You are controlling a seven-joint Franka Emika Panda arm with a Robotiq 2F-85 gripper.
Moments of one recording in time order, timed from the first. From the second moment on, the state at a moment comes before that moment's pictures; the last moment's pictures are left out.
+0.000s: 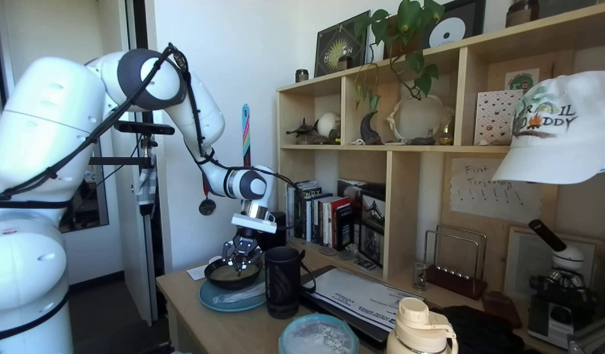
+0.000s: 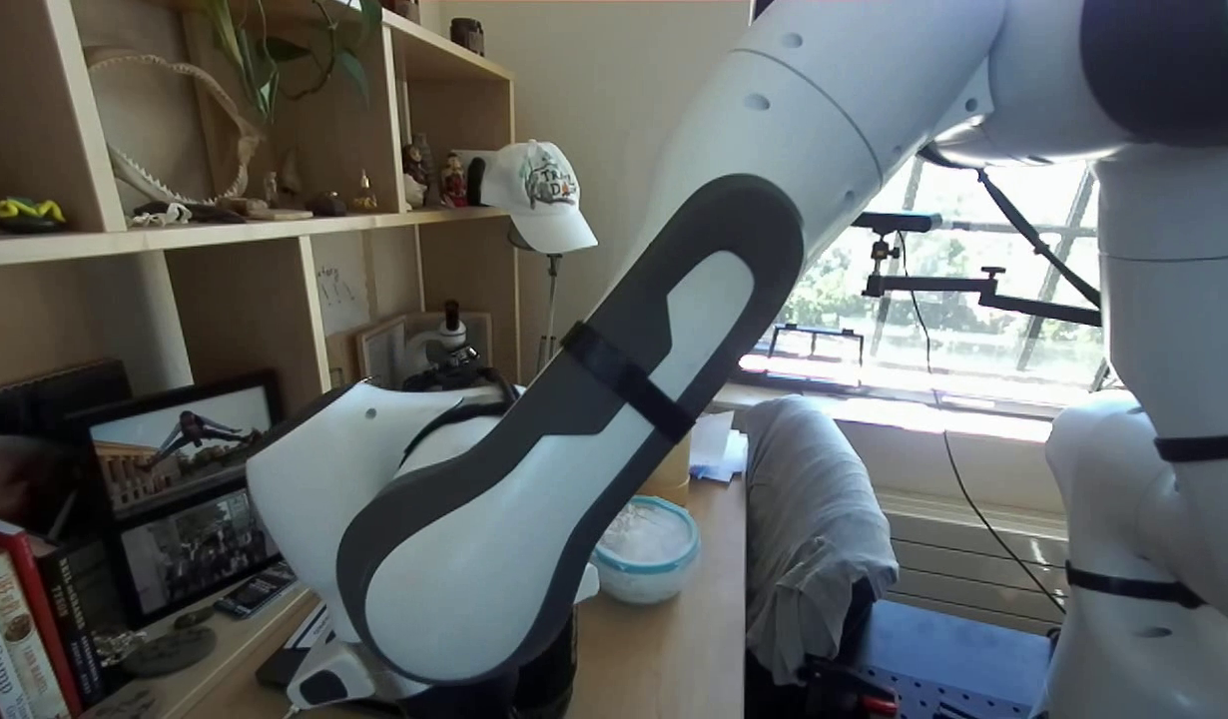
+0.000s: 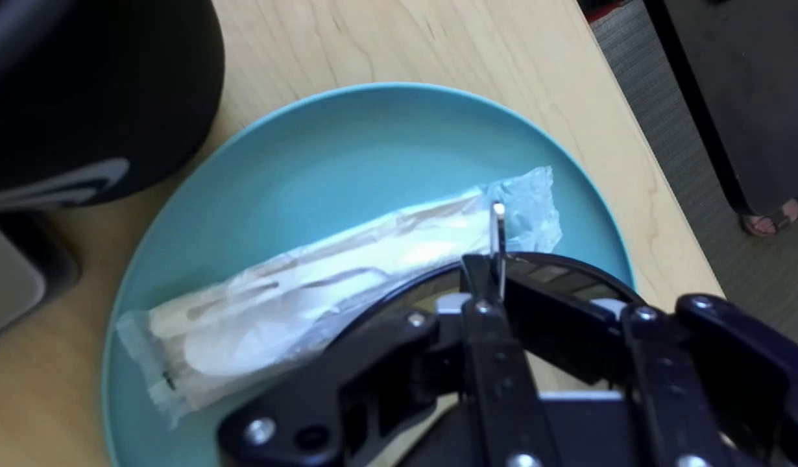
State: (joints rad) arm 0.18 0.34 0.15 -2.11 -0.03 2.07 -0.72
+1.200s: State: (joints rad) arm 0.18 0.46 0.18 -1.94 -0.10 1.78 -0.74
